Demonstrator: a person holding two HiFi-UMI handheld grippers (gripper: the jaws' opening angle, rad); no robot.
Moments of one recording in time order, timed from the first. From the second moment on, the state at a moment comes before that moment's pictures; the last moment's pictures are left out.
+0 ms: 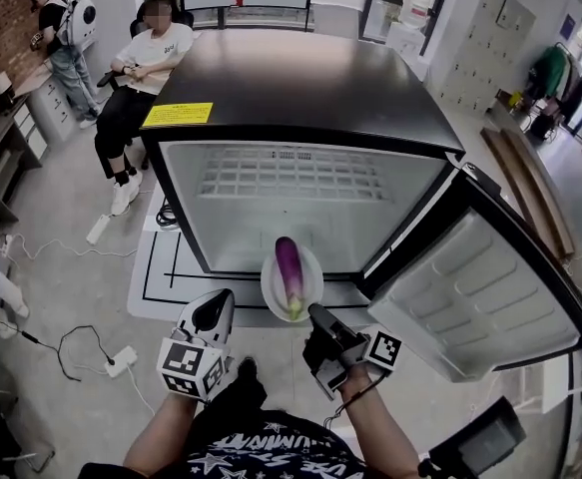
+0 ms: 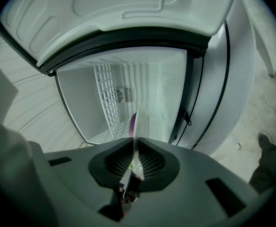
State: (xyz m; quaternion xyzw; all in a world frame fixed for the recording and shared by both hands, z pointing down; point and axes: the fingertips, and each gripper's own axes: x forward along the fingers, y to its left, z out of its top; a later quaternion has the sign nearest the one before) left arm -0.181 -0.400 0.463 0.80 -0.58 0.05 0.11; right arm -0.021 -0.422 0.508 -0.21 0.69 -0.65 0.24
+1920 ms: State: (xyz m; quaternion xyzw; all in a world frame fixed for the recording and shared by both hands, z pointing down) left arm -0.158 -0.536 0.494 0.88 -0.46 0.06 0.13; right arm -0.054 -0.565 0.594 -0.40 0.64 -0.63 0.17
